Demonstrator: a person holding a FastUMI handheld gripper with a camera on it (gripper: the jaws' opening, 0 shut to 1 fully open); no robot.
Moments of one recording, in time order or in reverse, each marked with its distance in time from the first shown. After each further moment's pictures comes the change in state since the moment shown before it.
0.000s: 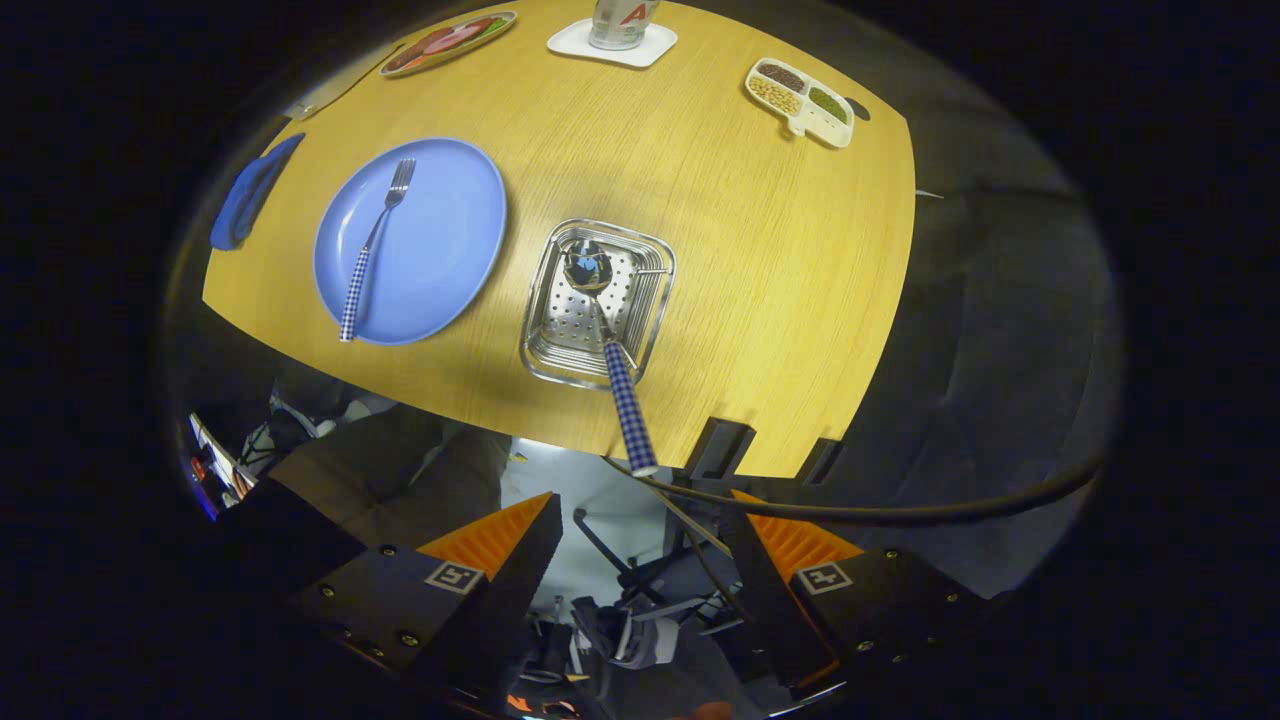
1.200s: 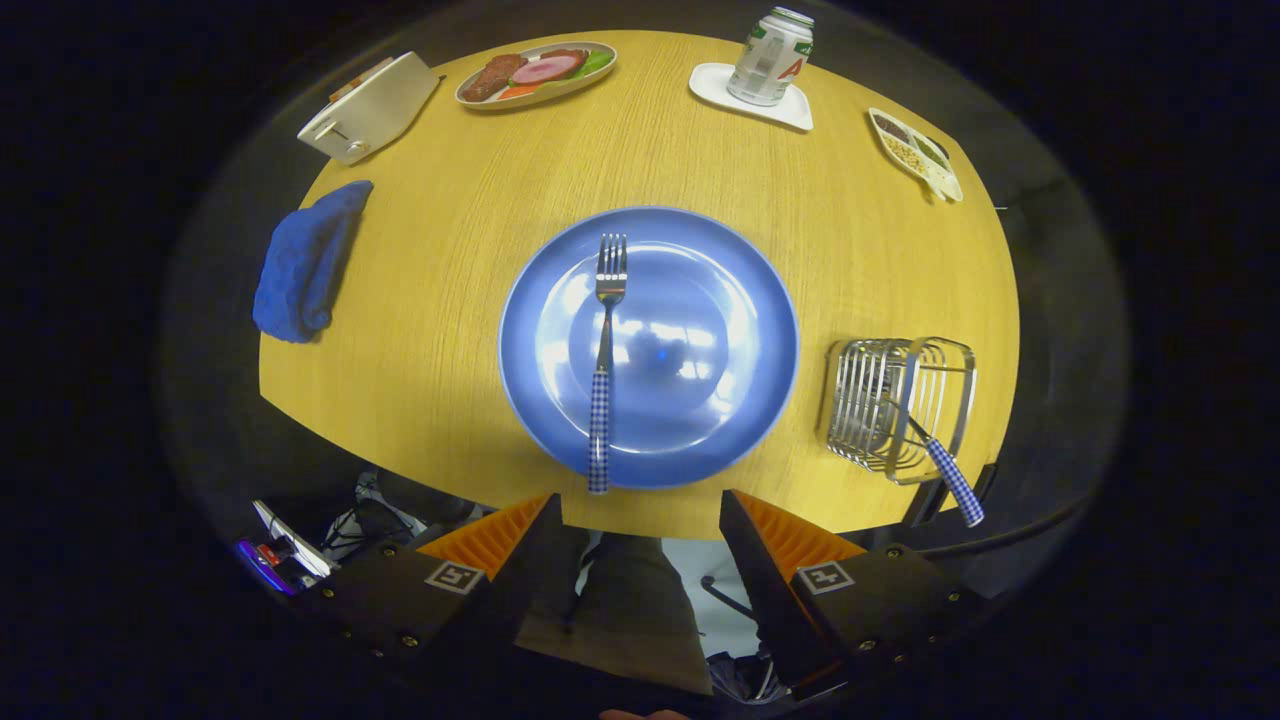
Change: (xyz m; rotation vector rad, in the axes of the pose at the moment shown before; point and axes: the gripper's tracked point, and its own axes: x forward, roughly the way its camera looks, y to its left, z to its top) arm 0.020 0.209 0.119 0.102 -0.153 0.209
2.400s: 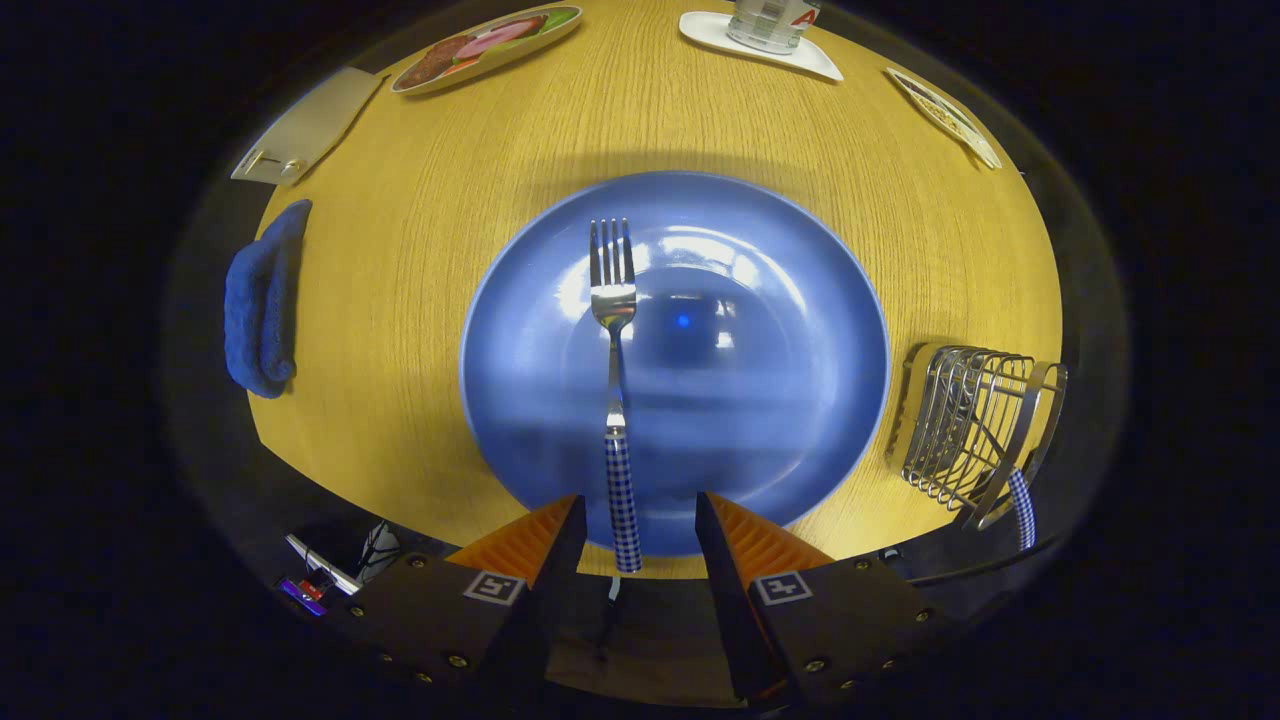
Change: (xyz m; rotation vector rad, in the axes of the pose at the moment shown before) arm 0.052 0.013 0.021 0.105 0.092 0.047
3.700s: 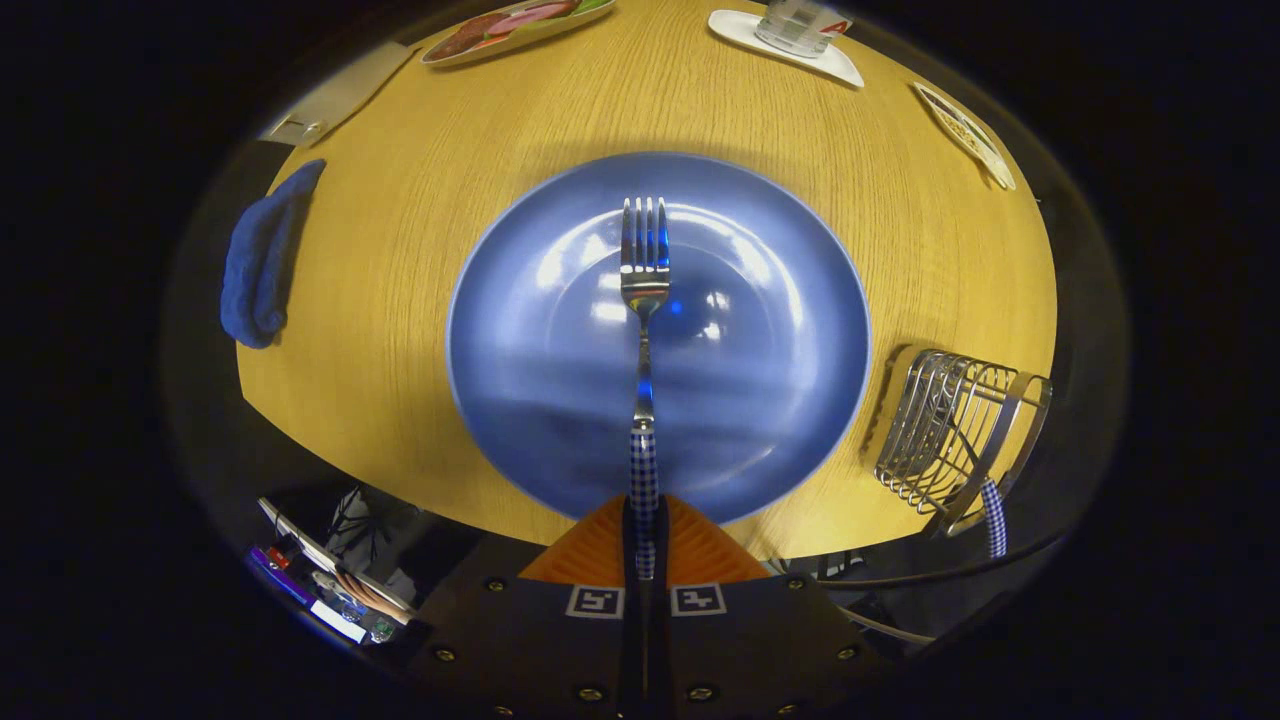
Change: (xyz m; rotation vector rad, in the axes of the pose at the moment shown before) arm -0.016 -0.025 -0.020 -0.118 0.050 -0.046
